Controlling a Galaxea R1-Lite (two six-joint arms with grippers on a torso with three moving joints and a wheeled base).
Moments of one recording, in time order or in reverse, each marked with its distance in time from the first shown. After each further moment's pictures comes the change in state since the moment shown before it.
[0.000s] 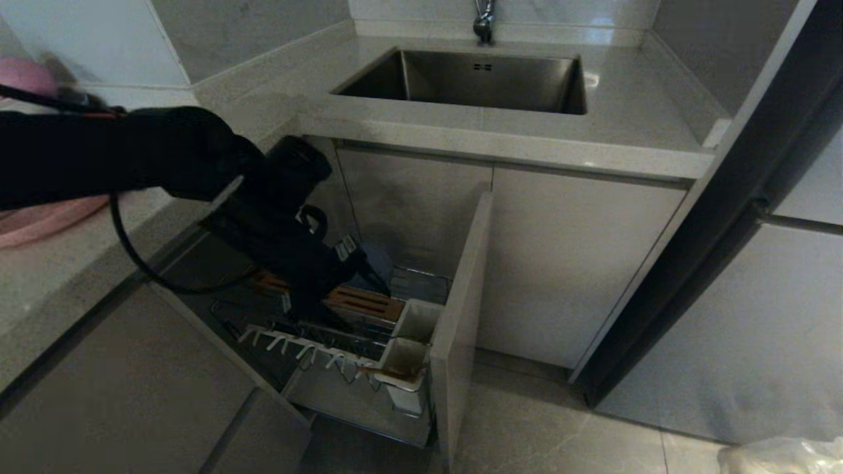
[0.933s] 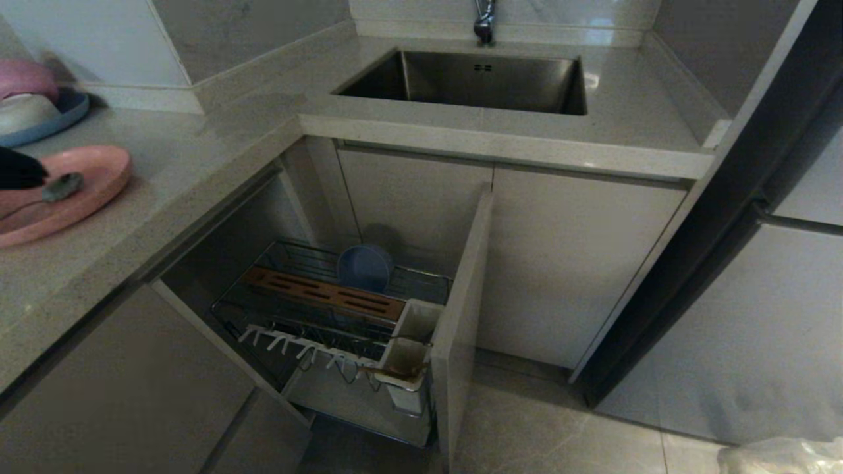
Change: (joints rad) left arm 0.444 -0.644 -0.103 0.147 0.144 0.266; right arm 0.000 0.000 0.000 0.000 0.000 0.000
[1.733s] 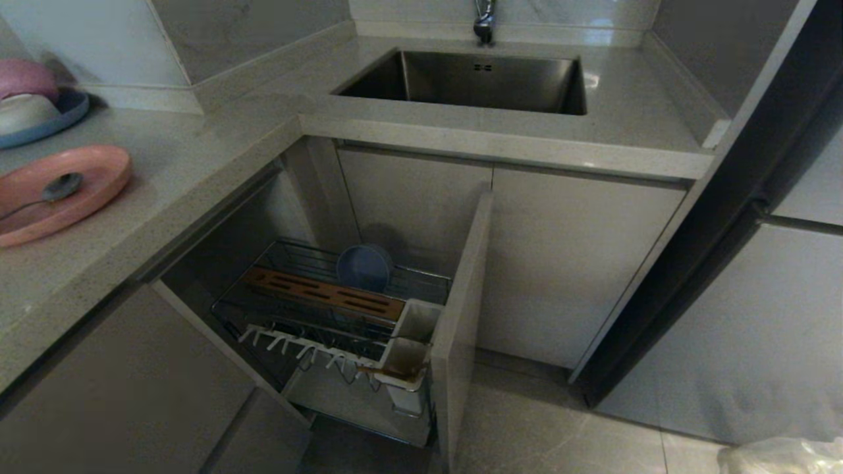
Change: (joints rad) left arm 0.670 -0.013 -0.024 -0.033 0.020 0.794; right arm 0.000 0.000 0.000 0.000 0.000 0.000
